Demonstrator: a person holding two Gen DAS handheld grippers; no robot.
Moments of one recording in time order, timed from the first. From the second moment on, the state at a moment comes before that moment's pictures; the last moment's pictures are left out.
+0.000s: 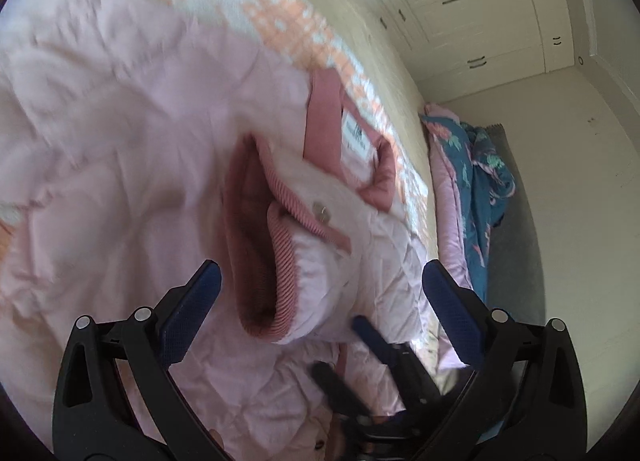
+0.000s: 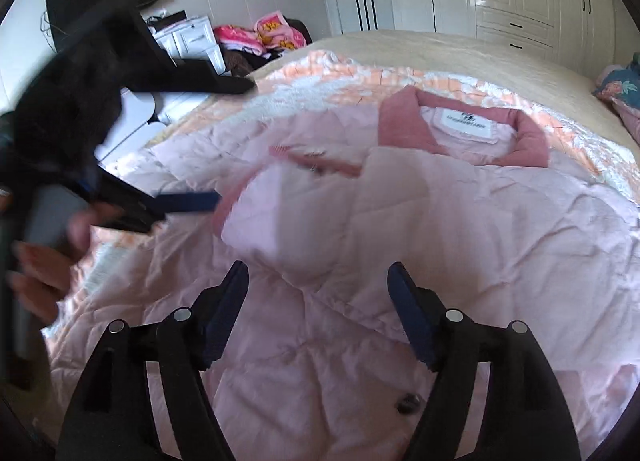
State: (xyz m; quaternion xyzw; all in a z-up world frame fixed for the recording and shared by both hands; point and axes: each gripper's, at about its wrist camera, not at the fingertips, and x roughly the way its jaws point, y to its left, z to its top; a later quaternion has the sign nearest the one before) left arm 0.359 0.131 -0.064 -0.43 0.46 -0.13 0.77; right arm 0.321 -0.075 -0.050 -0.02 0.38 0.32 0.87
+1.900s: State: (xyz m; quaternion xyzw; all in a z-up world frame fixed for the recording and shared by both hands) left arm 0.318 0.134 -0.020 -0.17 0.42 -0.03 0.89; right arm 0.328 -0.157 0.014 -0.06 0.36 0.08 0.93
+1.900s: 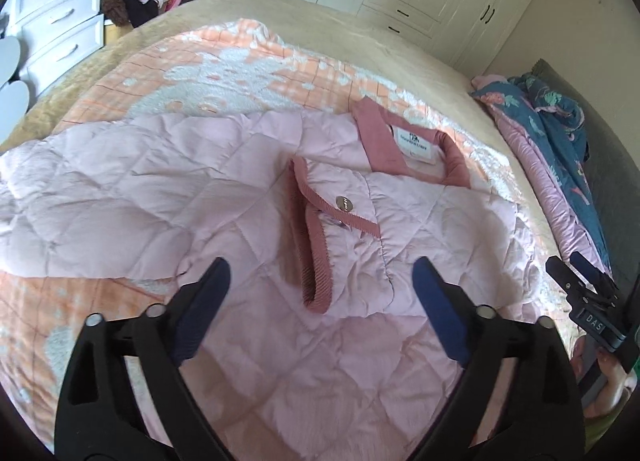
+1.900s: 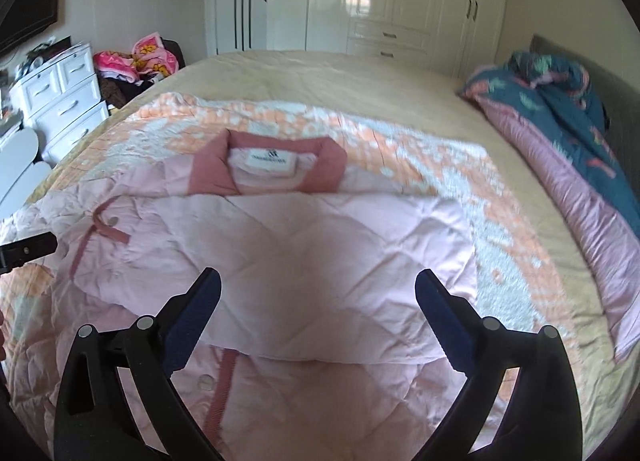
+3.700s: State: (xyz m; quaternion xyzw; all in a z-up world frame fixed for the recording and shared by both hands) left arm 0.207 0.390 -0.068 -0.30 0.40 0.22 0.84; right arm 0.266 0.132 0.022 -0.12 0.34 0.31 0.88
